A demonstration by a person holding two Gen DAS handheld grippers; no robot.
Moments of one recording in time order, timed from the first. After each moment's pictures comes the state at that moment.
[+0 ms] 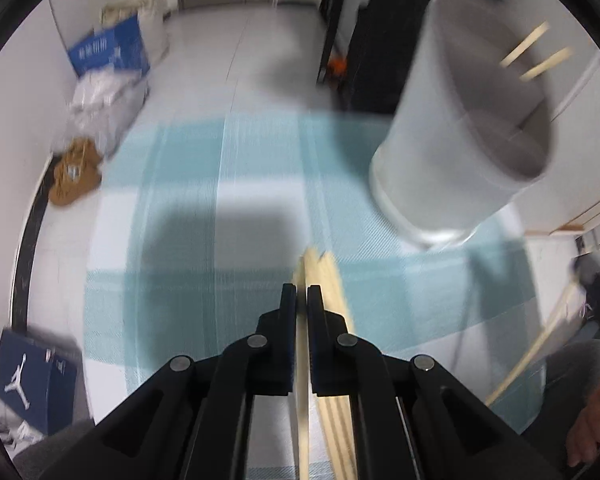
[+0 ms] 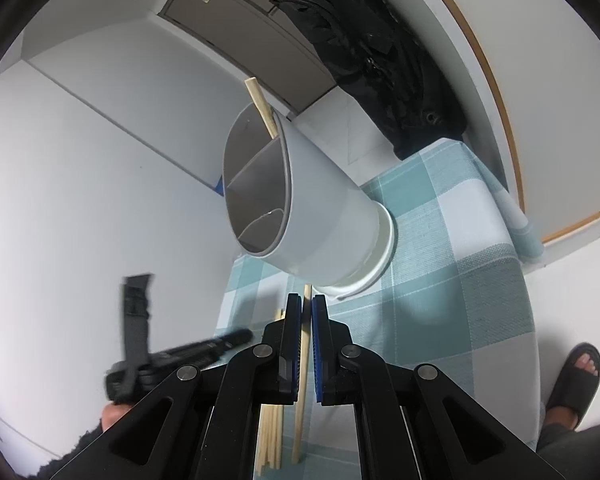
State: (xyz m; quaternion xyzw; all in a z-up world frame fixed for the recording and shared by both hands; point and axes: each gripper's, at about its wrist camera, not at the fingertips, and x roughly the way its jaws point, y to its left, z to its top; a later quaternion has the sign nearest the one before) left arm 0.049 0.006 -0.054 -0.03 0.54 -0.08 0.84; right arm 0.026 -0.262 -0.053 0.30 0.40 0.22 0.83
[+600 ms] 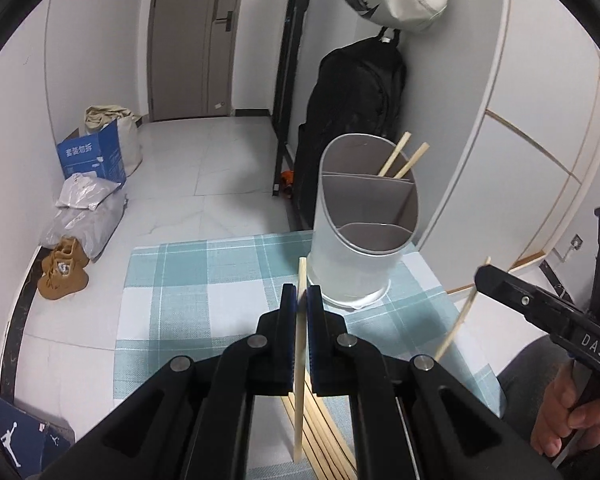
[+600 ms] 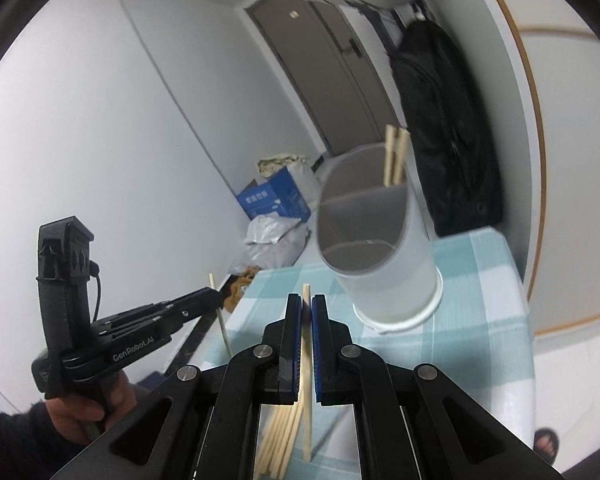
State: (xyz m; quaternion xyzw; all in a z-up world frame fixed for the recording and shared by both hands) left arm 0.005 0.014 0.008 -0.03 0.36 -0.16 0.92; right arm -0.020 -0.199 0.001 0.16 0.29 0.25 0.91
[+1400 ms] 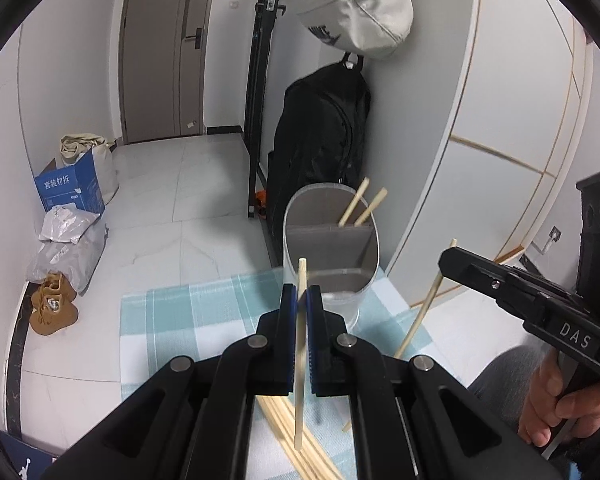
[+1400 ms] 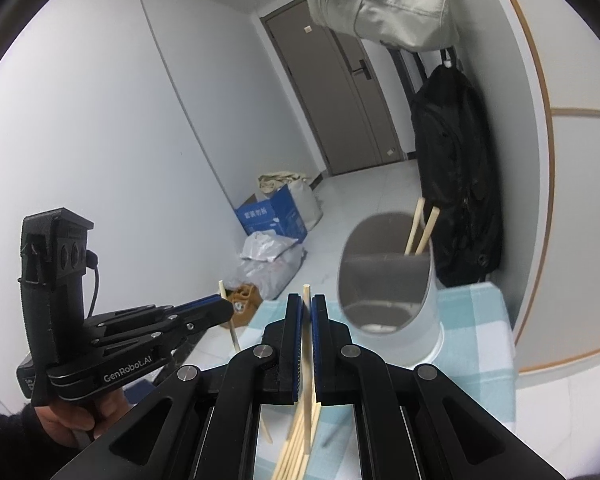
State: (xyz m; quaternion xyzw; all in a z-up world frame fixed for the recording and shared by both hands) left arm 0.017 0.006 0.057 -0.02 0.34 -0.21 0.92; right arm -0.009 -0.189 0.057 0.13 0.26 0.24 0.93
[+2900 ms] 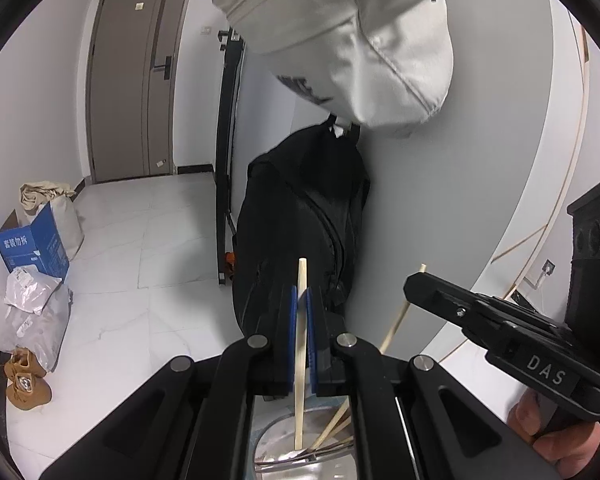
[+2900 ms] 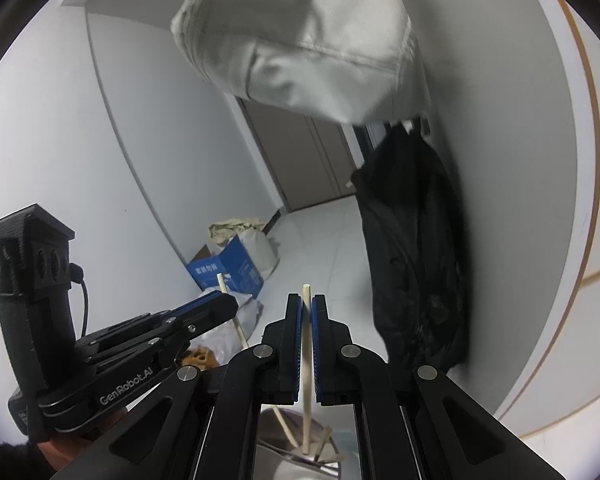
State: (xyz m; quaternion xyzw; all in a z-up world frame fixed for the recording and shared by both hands) left arm 0.153 -0.047 0.099 -0.02 0.28 -0.25 0.92; right arm 0.164 -0.240 0.115 0.15 0.24 0.16 0.94
